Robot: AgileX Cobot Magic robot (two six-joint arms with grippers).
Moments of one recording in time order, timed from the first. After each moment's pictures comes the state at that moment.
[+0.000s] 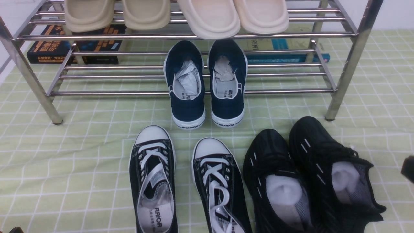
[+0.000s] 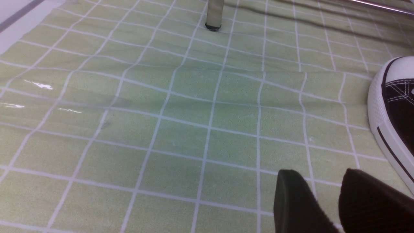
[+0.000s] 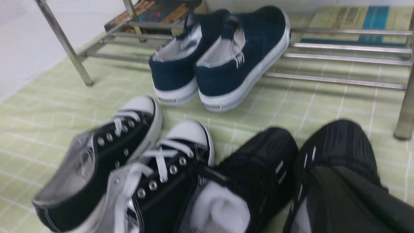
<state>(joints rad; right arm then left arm) 0.50 0.43 -0.38 0.12 0.29 0.14 0.00 -0.01 0.01 0.16 0.39 -0.31</state>
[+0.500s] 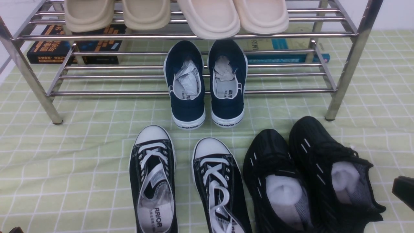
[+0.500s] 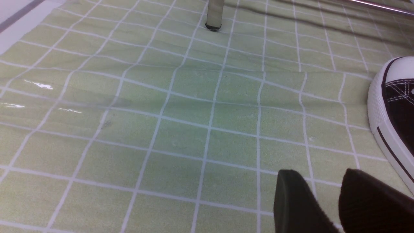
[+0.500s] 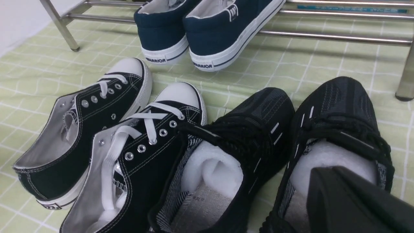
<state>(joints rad) 0.50 0.43 -0.32 0.12 0.30 0.14 0.00 -0.01 0.01 0.16 0.39 -0.31</state>
